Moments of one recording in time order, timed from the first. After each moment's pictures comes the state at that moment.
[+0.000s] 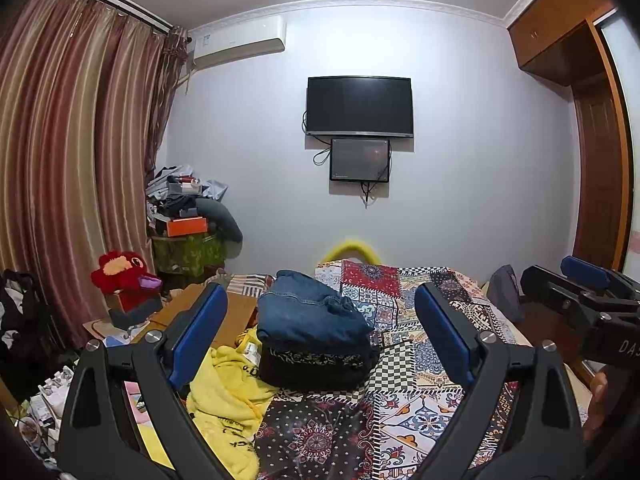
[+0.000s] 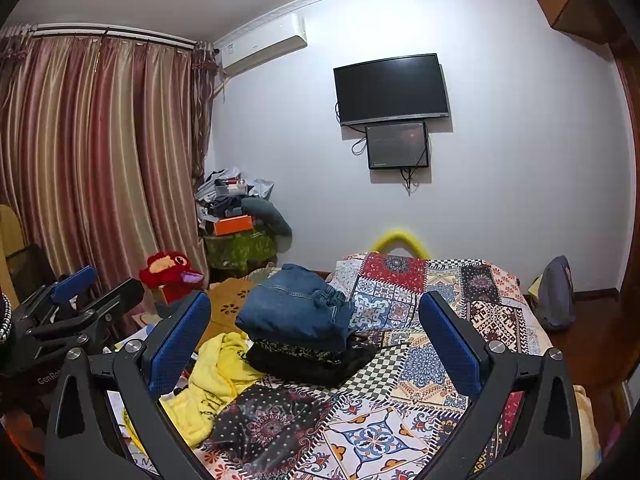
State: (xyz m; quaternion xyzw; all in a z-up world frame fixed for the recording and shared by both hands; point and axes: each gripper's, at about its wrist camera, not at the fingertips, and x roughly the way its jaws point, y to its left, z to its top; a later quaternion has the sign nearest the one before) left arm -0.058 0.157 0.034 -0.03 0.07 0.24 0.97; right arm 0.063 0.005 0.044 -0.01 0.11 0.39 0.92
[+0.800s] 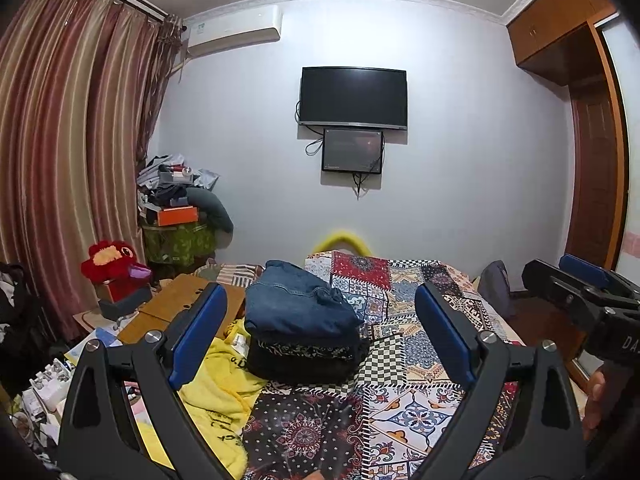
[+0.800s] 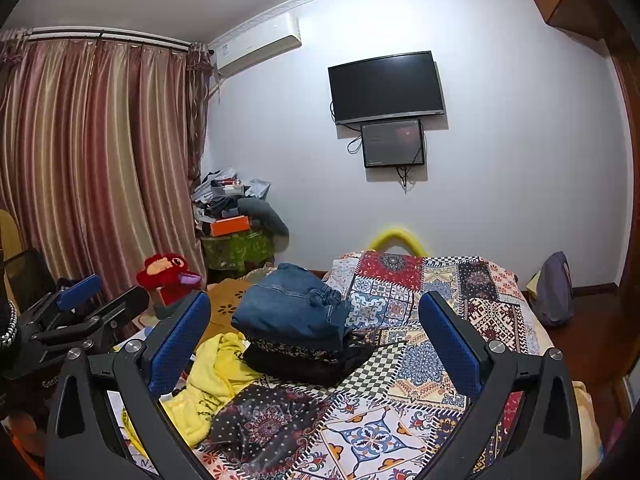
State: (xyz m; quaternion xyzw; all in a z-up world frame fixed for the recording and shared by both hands) left arm -0.048 0.160 0.027 -0.04 0.08 0.22 0.97; right arm 0.065 0.006 0.043 0.00 0.11 0.38 0.92
